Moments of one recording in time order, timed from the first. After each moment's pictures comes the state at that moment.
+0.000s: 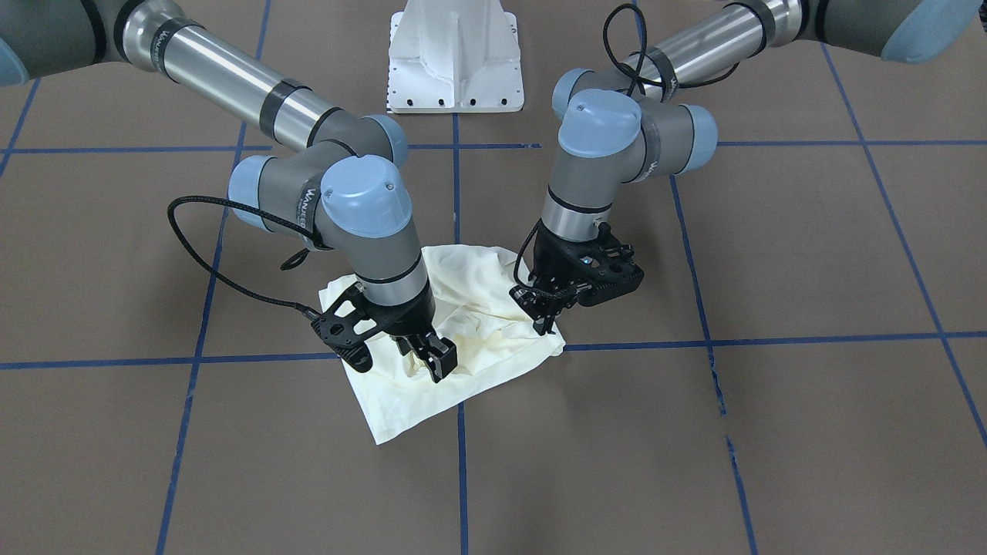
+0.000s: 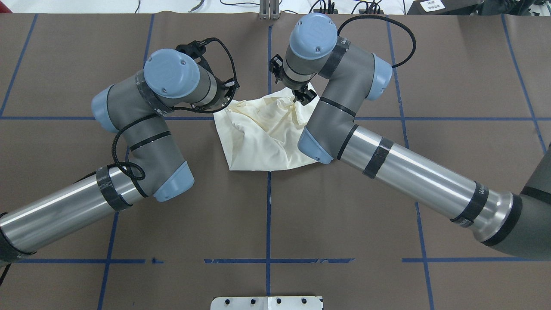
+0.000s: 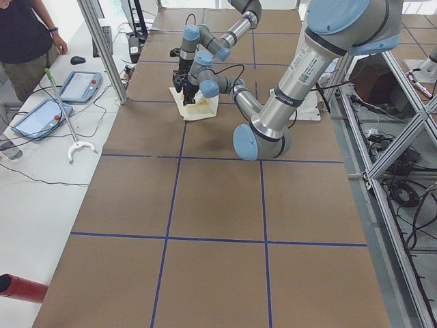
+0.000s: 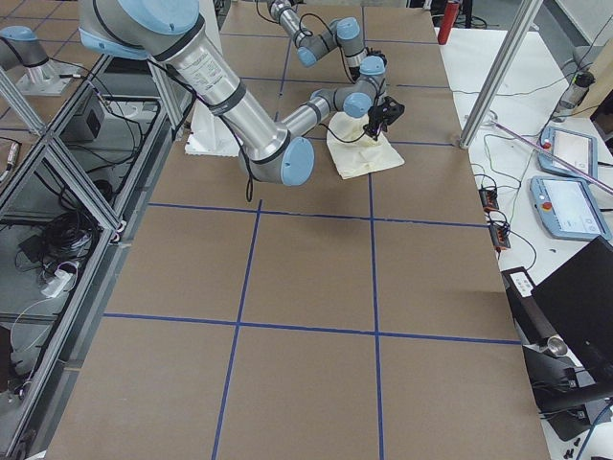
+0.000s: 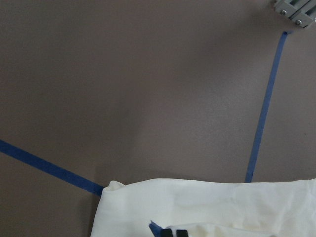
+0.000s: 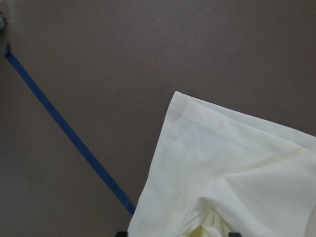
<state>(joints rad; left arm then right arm) -0.67 -2.29 -1.47 -1.94 -1.70 -1.61 0.71 -0.66 1.19 -1.22 1.85 1.91</state>
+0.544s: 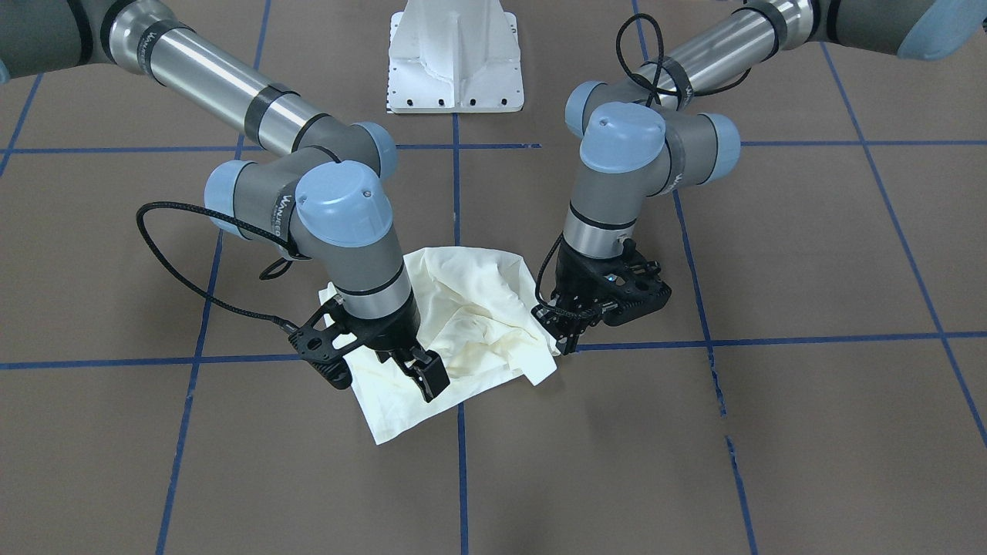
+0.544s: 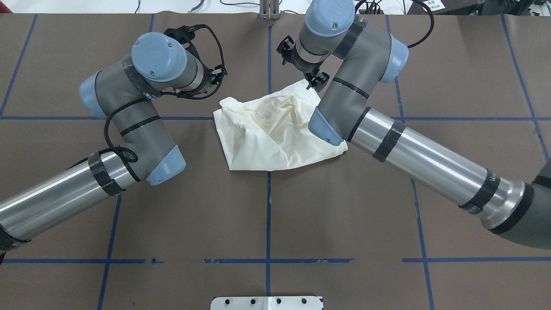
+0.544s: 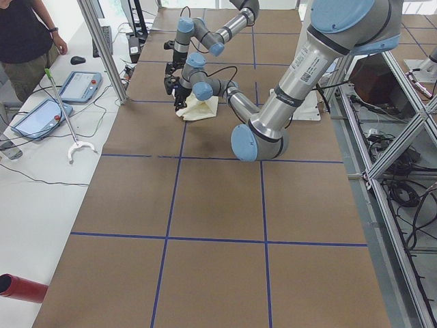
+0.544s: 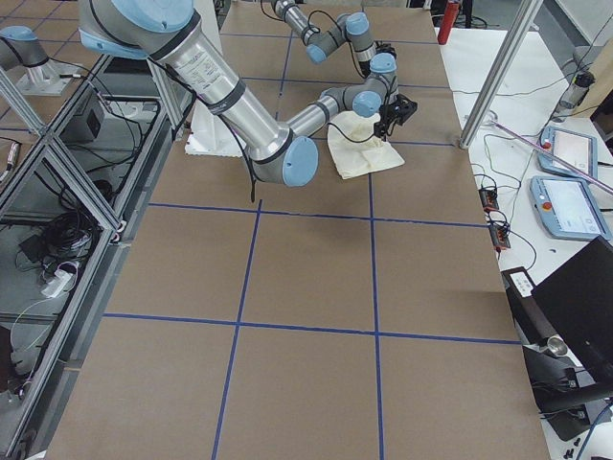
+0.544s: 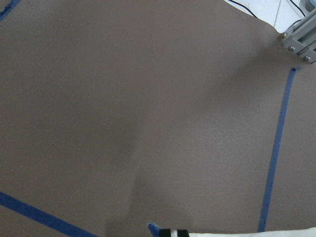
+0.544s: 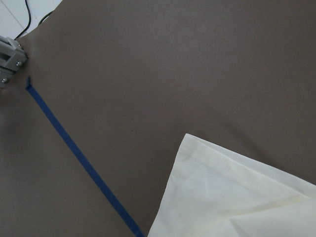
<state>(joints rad) -0.72 -2.29 -1.44 -1.93 -1.71 -1.50 0.77 -0.66 1.20 -1.23 1.90 1.84</state>
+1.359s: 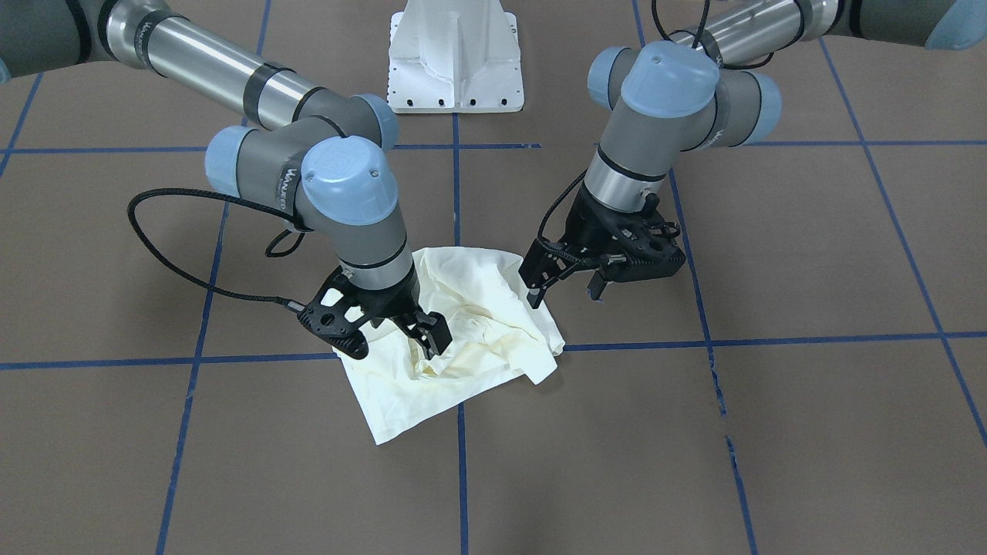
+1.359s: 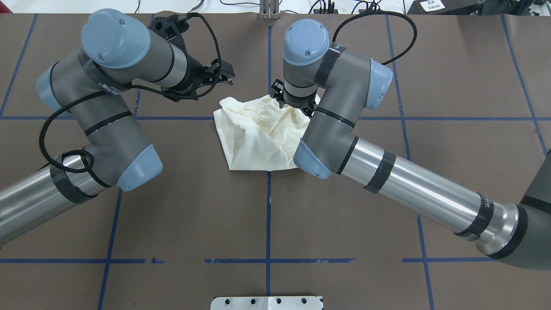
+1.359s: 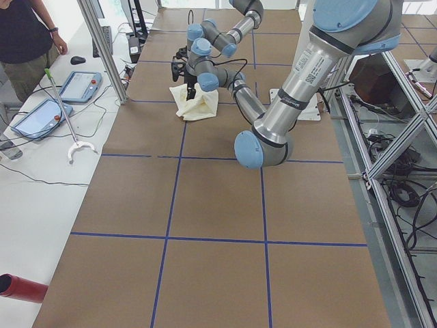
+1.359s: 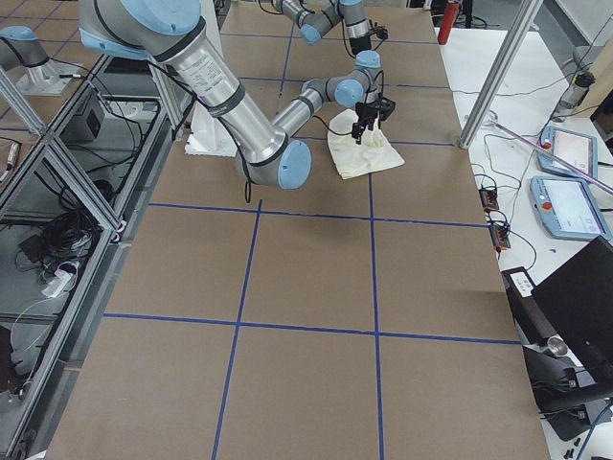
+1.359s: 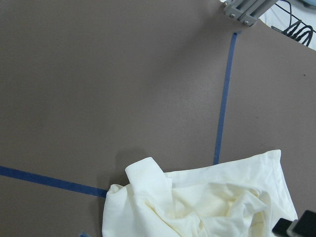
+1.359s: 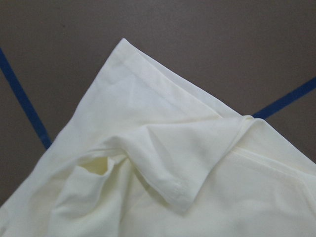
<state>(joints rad) -0.75 -2.22 -1.68 -1.91 -1.89 -1.44 0.65 -0.68 1.33 -1.59 1.91 1.59</state>
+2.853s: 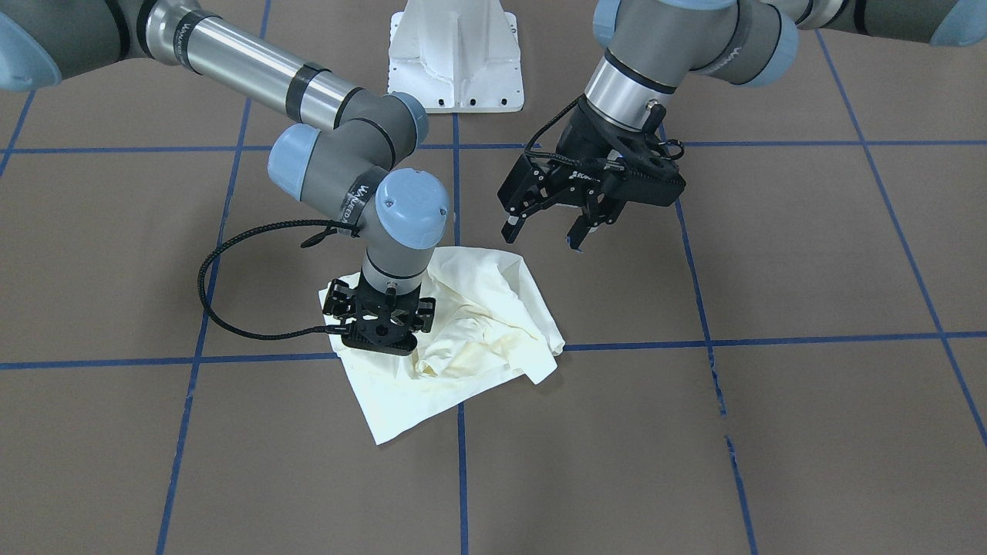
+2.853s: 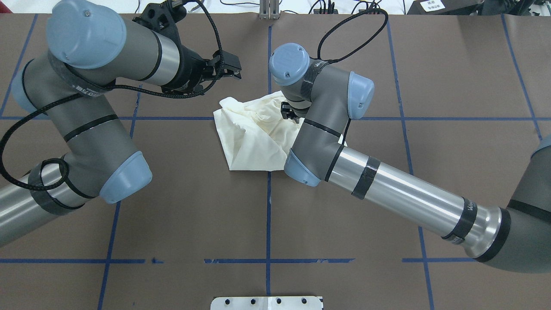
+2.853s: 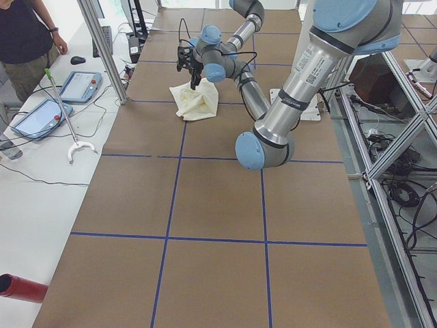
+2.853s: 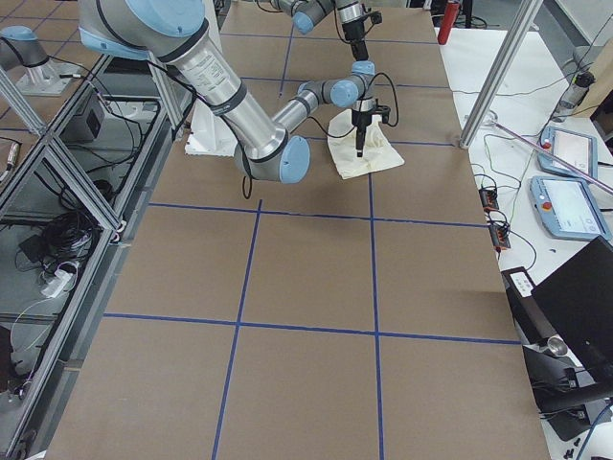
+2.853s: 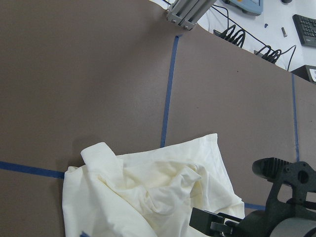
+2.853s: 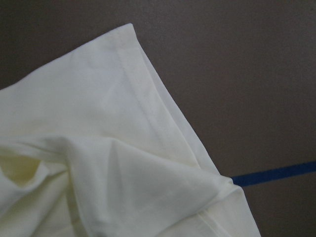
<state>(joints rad) -0.75 -2.20 -1.81 -1.91 -1.89 -1.44 0.63 -0.65 1.21 -1.66 1.75 1.15</state>
